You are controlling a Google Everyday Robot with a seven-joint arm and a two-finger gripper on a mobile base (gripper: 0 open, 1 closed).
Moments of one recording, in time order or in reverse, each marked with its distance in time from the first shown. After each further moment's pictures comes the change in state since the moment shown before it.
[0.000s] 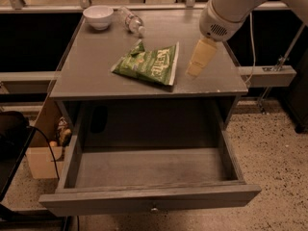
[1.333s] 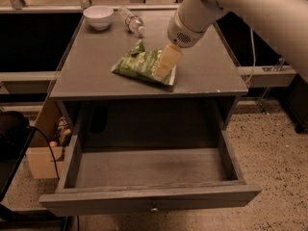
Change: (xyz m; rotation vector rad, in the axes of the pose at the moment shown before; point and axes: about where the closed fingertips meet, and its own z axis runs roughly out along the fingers) arm -0.067 0.006 0.062 -0.065 -0.139 -0.016
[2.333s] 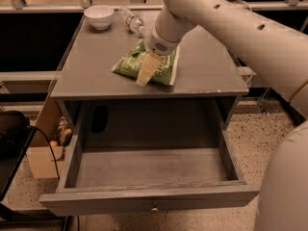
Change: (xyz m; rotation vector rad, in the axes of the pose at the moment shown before) arm -0.030 0.000 0.070 -0.042 -0.009 -0.034
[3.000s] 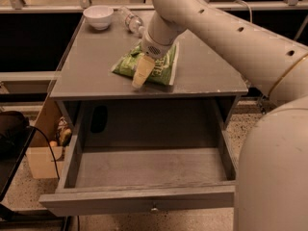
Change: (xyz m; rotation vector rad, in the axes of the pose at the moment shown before) arm -0.006 -0.002 0.033 -0.036 0.026 0.006
